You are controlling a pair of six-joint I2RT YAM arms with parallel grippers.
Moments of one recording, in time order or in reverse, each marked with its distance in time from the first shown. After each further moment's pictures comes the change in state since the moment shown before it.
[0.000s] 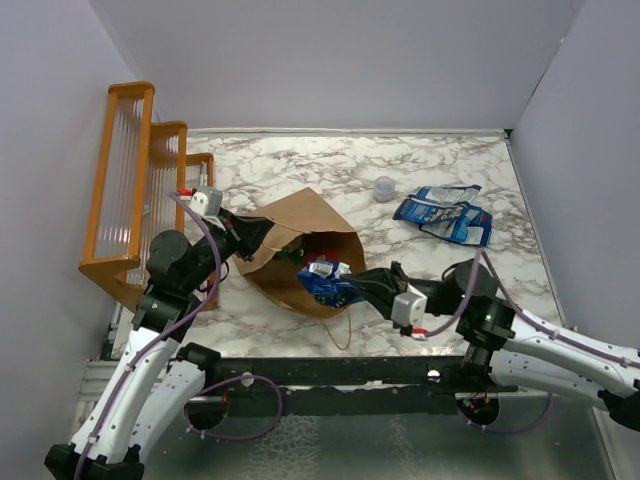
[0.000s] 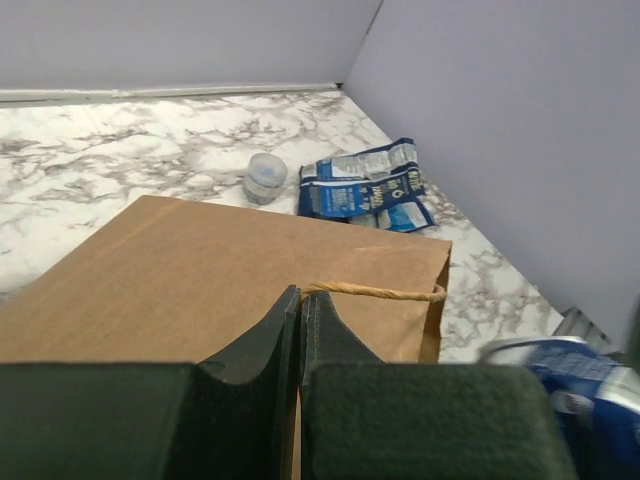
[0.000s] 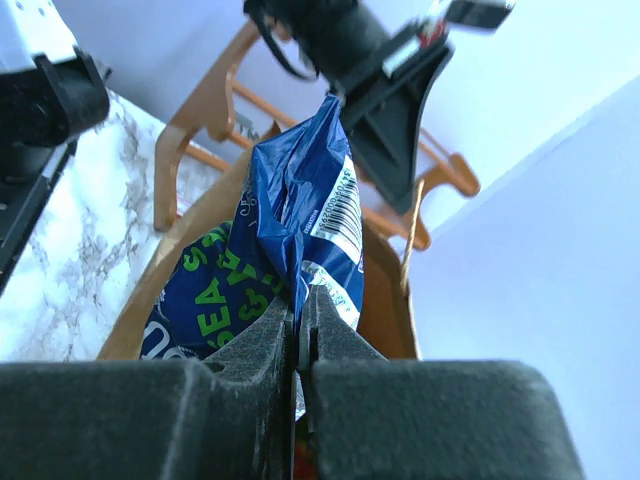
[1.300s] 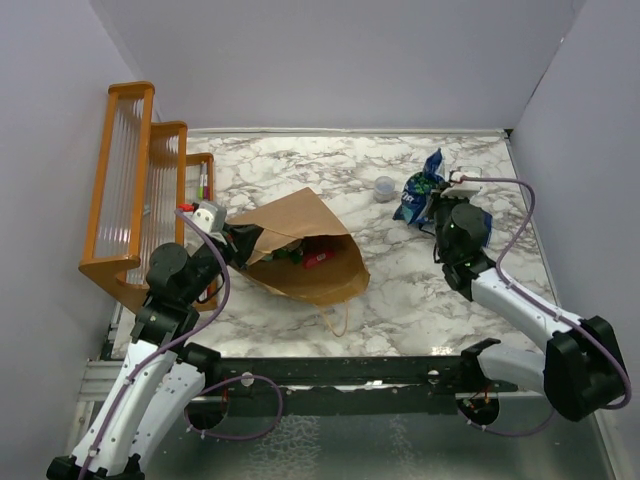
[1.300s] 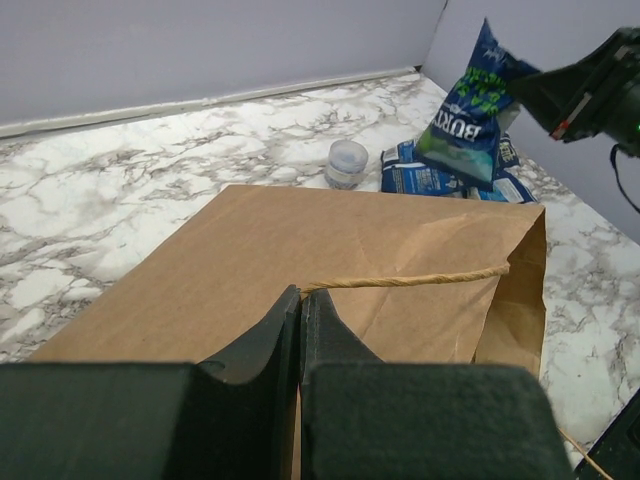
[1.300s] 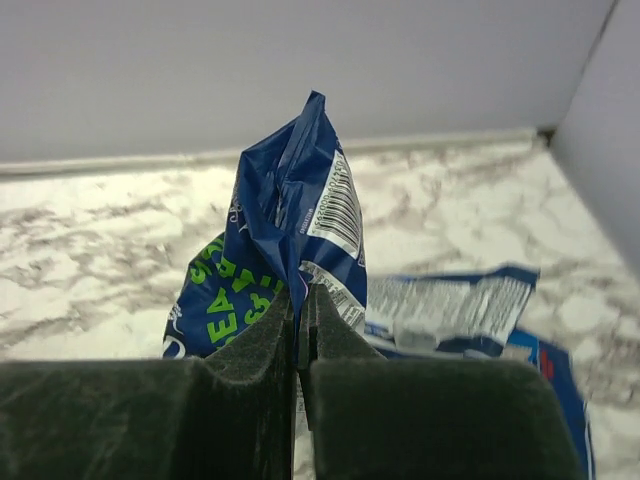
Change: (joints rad) left arm 0.000 -0.088 -0.071 -0.055 -0.109 0.235; right arm -0.629 0.324 0.035 0.263 0.911 0.702
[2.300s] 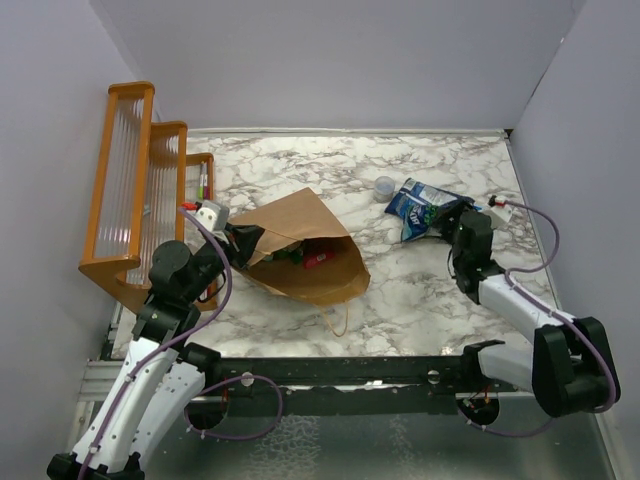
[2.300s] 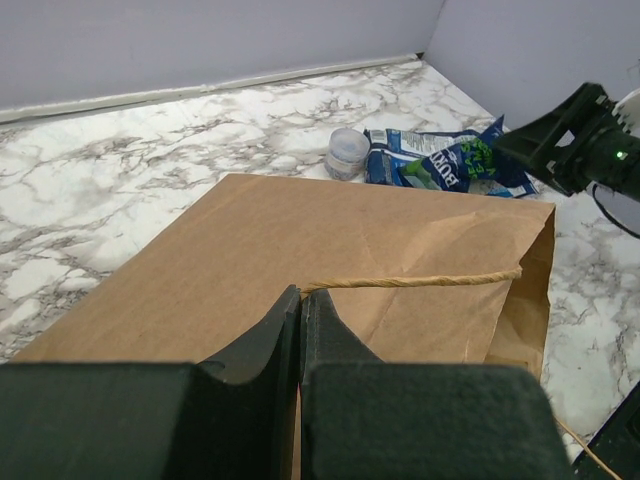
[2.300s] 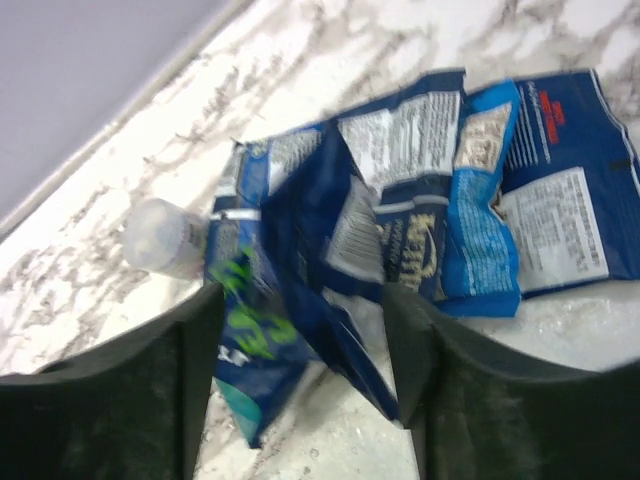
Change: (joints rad) left arm 0.000 0.016 -0.001 -0.013 0.004 0.002; right arm -0.248 0.069 -0.170 -0.199 -0.077 0.718
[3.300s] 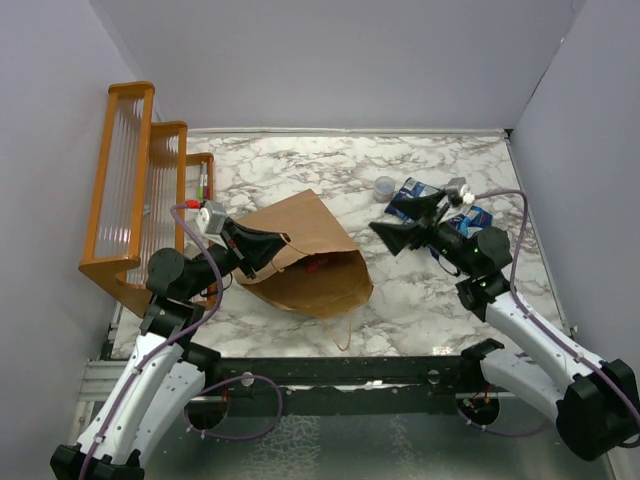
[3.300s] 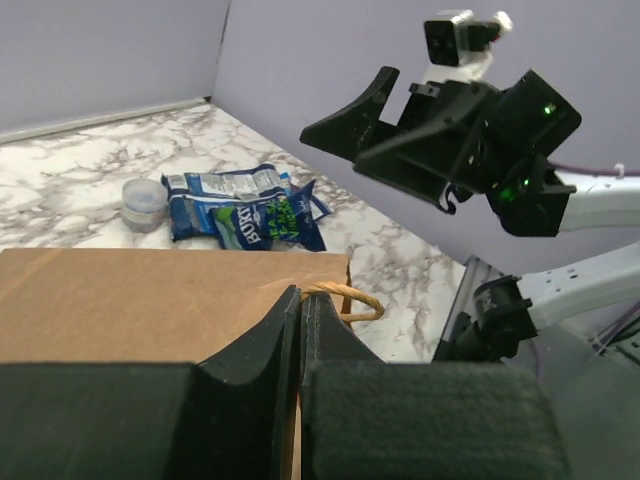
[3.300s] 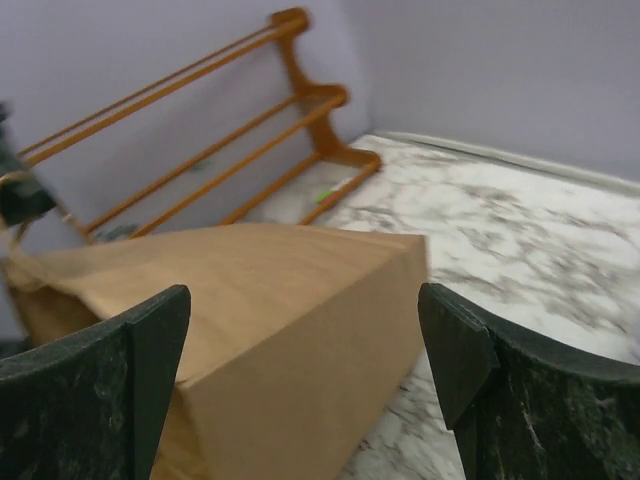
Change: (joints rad) left arm 0.000 0.032 -0.060 0.337 0.375 -0.285; right arm 0.120 -0.248 0.058 0.243 -0.865 -0.188
